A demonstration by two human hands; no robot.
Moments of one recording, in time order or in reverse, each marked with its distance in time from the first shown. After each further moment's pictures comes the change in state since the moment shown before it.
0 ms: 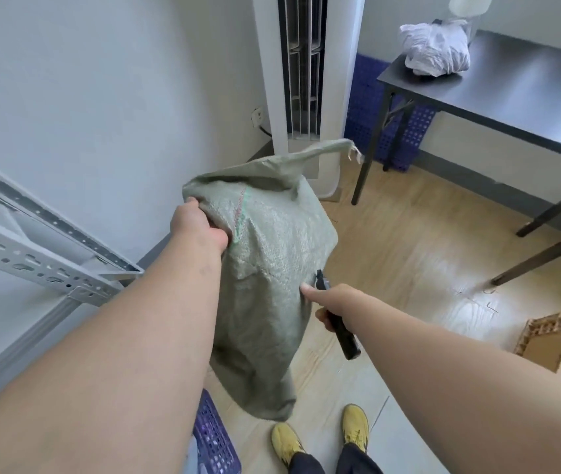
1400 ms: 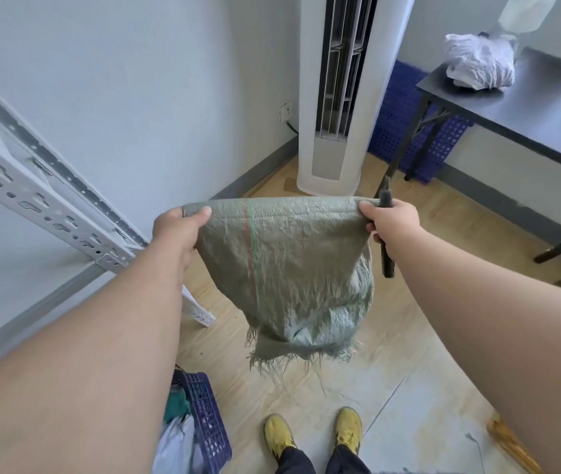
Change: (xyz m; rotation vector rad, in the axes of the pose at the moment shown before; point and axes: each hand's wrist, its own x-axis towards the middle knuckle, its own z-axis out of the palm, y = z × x) left_hand 0.023 0.040 -0.094 0.764 0.001 0.303; right_hand -0.013 -0.088 -0.043 0.207 0.442 -0.554
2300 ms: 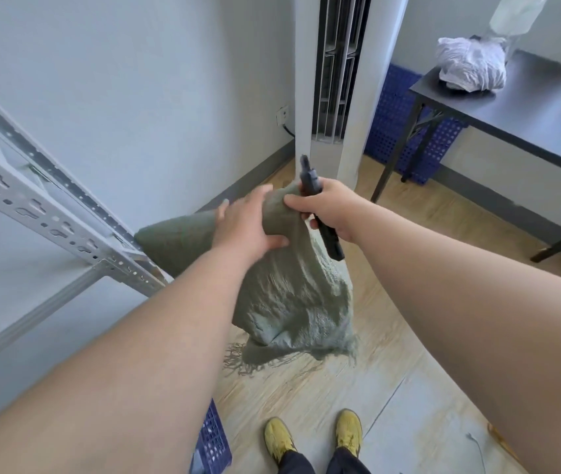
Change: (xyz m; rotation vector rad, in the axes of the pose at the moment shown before) left_hand -0.039 0.008 0.073 1.004 -0.181 0.636; right_hand -0.046 -0.056 0.046 -0.172 -0.555 -0.215
